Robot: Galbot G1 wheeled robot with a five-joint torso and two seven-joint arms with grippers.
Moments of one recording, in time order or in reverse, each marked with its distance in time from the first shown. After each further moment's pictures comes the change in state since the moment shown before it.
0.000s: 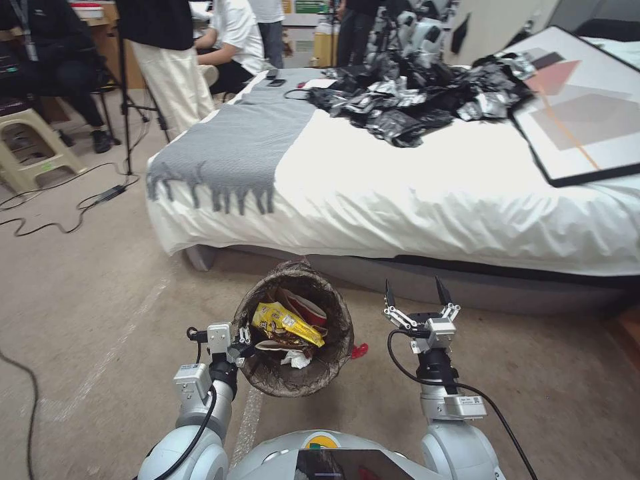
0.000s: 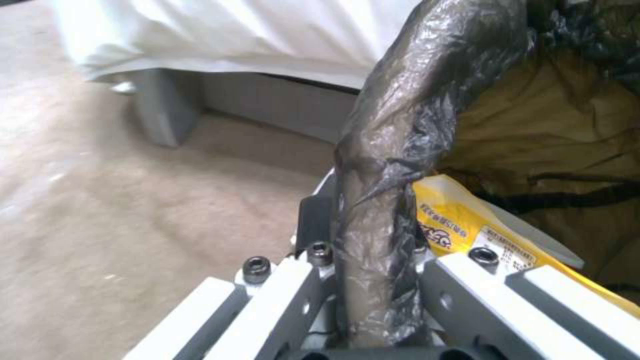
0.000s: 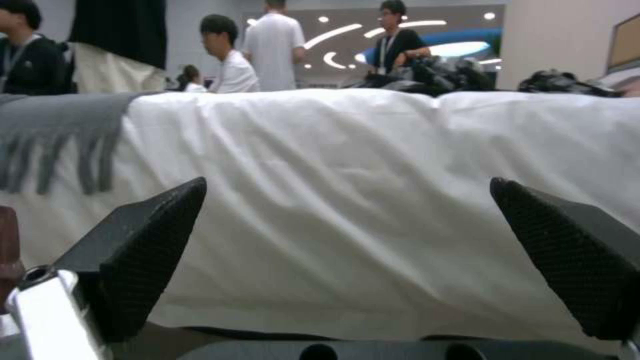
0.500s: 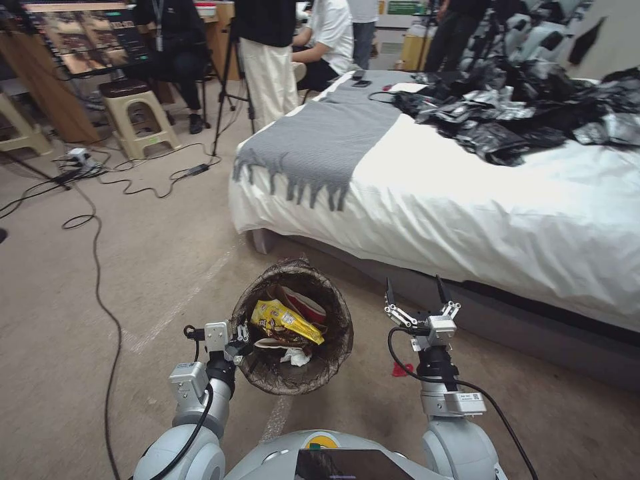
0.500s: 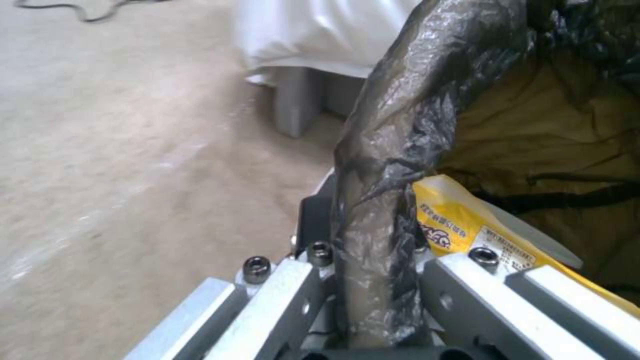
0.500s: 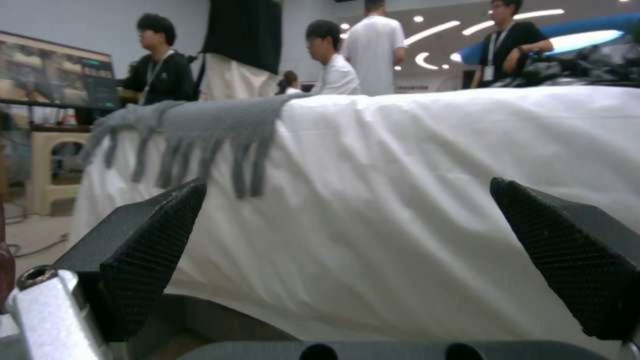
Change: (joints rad) left arm -0.001 0.001 -0.006 -0.017 -0.014 0.011 -0.002; right arm 0.010 -0.002 0.004 -0.004 0.000 -0.009 0.001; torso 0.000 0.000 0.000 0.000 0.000
